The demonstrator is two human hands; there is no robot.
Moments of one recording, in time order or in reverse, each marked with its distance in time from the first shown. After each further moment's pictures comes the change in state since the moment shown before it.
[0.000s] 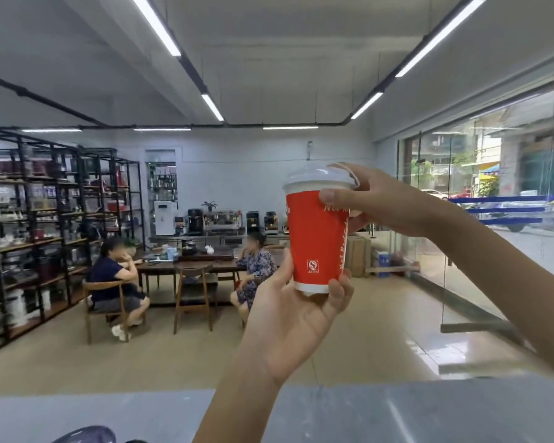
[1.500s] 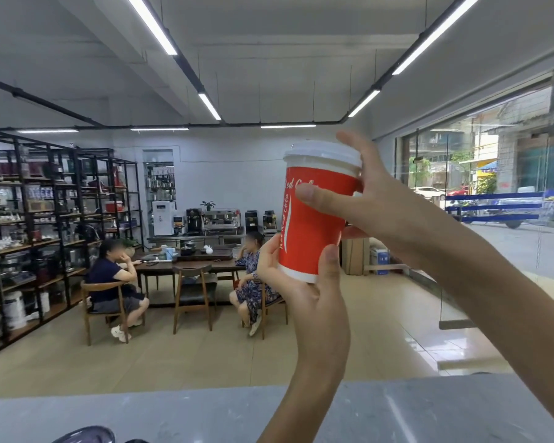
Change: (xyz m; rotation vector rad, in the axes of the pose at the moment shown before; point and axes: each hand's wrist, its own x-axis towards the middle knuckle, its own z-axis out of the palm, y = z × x) left_hand 0.024 -0.060 0.018 0.858 0.237 1.118; right_hand -0.035 -0.044 0.041 0.093 0.324 0.056
